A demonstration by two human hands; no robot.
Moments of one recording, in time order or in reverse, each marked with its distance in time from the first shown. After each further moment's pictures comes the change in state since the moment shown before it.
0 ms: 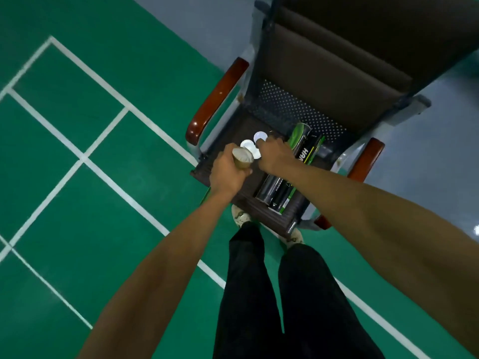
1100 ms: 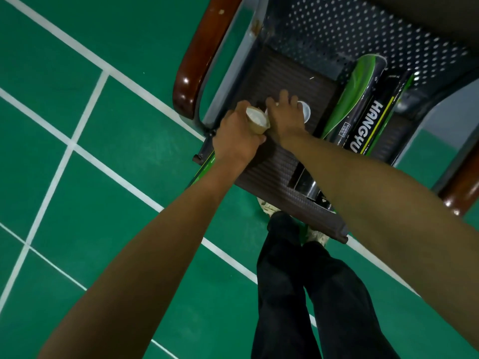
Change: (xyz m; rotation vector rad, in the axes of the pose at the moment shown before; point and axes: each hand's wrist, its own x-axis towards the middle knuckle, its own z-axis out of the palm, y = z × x) left_hand 0.168 -0.113 0.079 0.301 -0.073 0.039; right_hand 0.231 0.022 0.219 0.084 0.129 0.094
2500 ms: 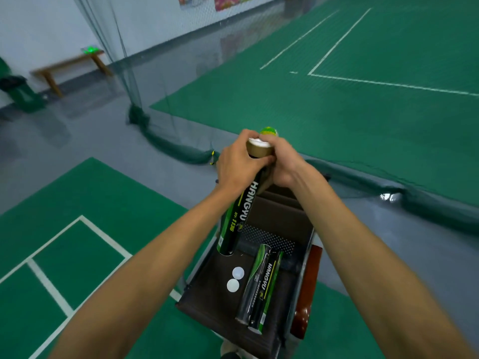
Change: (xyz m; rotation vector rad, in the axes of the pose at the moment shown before) left_hand -0.321 0.443 -0.322 -0.248 0.622 0.708; right_hand -0.421 0.030 -0.634 1.641 0.065 -0.050
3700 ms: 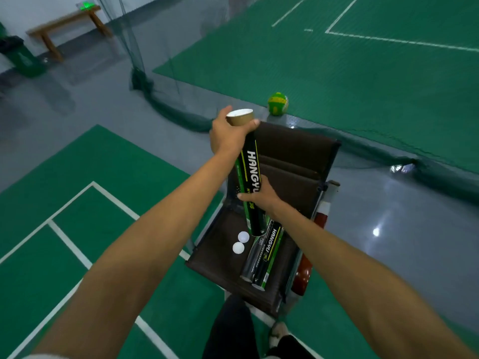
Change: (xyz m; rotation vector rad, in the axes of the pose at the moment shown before) left_hand 0.001 -0.057 0.018 -0.326 0.037 -0.481; right_hand 0.026 0.194 -0.008 -0.397 0.072 0.049
